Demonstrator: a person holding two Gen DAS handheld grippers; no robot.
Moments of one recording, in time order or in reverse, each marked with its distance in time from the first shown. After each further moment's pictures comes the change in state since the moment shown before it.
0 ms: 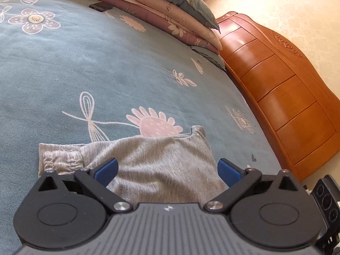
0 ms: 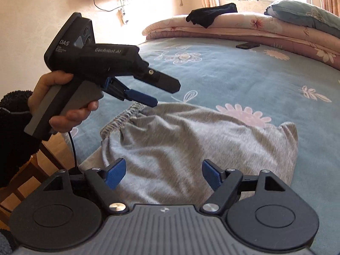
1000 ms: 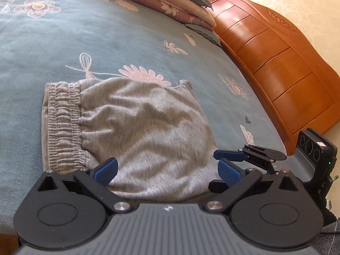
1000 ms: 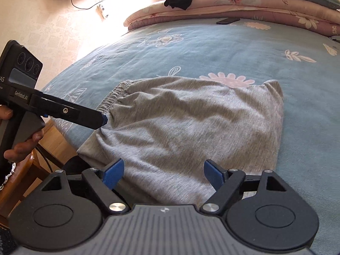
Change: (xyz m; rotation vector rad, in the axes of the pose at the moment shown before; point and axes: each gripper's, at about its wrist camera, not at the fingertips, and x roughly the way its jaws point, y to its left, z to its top) left arm -0.042 -0.045 -0.073 0.080 0.075 0.040; right arm -0.036 -0.011 -0.039 0.163 0.068 -0.055
